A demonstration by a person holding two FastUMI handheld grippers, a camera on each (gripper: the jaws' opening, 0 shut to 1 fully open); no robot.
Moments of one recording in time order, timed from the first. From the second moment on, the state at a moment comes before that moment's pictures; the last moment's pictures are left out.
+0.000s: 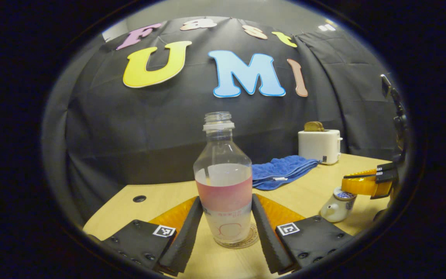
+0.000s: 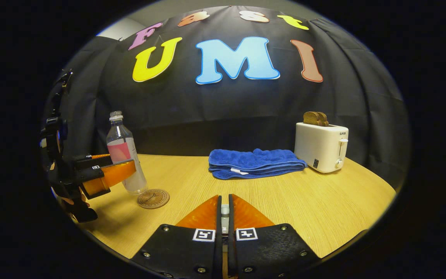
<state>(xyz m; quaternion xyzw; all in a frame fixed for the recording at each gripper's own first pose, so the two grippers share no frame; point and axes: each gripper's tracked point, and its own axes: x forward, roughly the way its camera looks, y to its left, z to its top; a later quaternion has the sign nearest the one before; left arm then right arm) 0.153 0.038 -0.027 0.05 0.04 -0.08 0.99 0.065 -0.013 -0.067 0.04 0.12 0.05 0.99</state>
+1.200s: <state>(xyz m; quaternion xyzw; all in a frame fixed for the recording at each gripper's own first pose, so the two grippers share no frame) 0.186 0.021 -0.063 0.04 0.07 -0.08 0.99 0.051 -0.039 -0.028 0.07 0.05 0.03 1.00</state>
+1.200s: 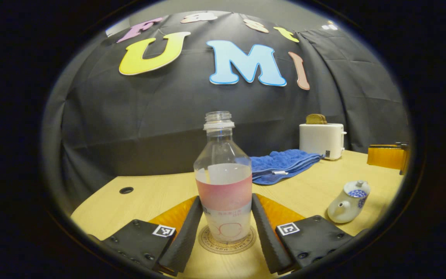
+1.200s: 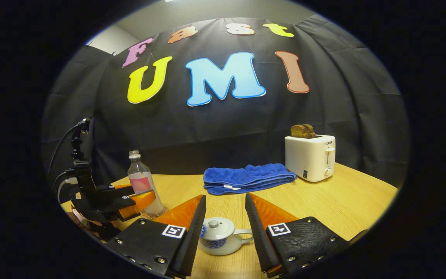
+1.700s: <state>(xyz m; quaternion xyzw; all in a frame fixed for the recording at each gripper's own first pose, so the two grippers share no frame) 0.168 0.030 -0.067 -0.01 0.08 -0.06 1.00 0.051 -0.039 -0.030 0.07 0.05 0.03 1.00</state>
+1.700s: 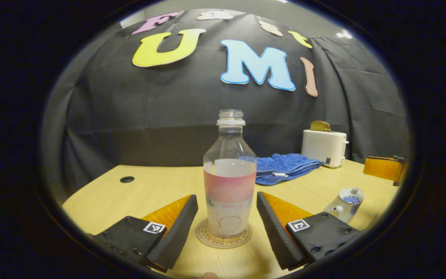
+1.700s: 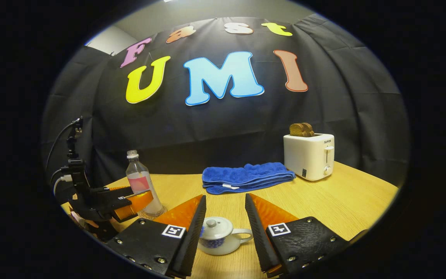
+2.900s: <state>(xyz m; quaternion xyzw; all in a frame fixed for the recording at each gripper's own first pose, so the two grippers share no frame) -0.006 0.031 -0.015 -0.01 0.00 0.02 1.00 -0.036 0.031 -0.040 0.03 0.02 0.05 1.00</state>
